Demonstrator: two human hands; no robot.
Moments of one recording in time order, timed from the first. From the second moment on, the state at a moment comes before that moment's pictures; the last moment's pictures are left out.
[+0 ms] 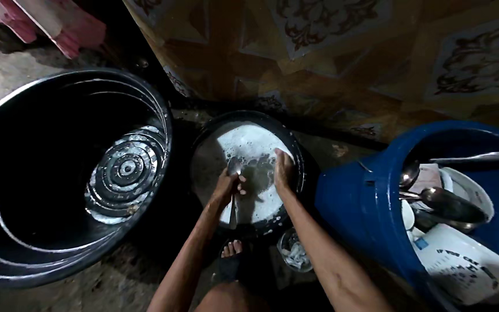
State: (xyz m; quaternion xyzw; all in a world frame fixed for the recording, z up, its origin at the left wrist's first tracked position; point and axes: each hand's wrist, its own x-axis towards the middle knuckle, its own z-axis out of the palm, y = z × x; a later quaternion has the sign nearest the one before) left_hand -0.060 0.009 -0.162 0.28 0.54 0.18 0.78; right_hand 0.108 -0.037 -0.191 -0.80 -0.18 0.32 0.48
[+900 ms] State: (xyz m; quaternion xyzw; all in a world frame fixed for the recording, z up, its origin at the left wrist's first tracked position) left_hand -0.024 0.014 -0.135 0.39 0.36 0.27 0.80; right_hand 0.056 -0.112 -0.129 -0.51 -0.10 0.62 0.58
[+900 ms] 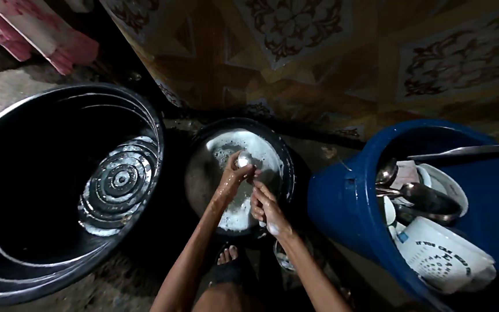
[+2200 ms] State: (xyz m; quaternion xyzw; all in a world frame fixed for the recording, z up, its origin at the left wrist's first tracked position) left_hand -0.049 0.015 -0.077 0.54 0.38 0.25 0.71; right_hand 0.071 -0.134 -0.116 -0.59 -0.28 0.54 0.53
